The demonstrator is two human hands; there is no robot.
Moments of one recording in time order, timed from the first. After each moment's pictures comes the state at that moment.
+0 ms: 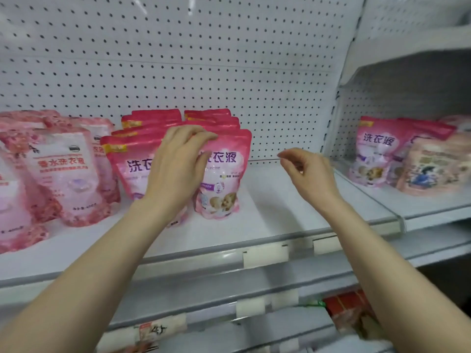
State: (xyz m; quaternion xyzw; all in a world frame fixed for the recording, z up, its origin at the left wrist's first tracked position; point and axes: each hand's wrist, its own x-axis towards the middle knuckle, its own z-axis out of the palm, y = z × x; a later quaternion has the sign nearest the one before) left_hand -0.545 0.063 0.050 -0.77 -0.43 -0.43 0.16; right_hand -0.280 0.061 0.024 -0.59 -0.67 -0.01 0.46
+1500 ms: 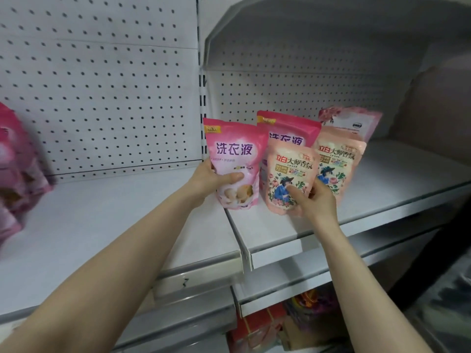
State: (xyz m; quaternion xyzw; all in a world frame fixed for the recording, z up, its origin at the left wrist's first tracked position) left_hand -0.078 0.217 -0.027 -0.65 -0.36 -0.41 -0.53; right_hand 0.149 0.105 -0.055 -0.65 -0.47 0.15 0.57
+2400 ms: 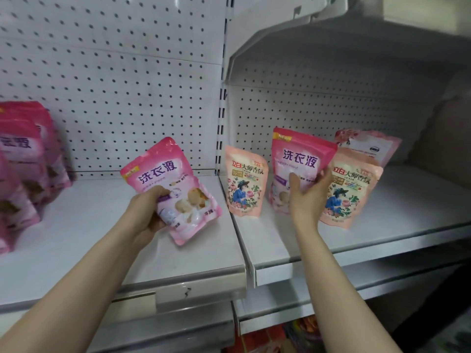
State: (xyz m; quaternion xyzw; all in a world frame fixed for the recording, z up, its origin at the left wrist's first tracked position) left_hand -0.185 0.156 -0.027 -0.31 -0.47 -0.56 -0.61; right_hand 0.108 0.155 -0.031 -0.63 -0.39 0.06 0.67
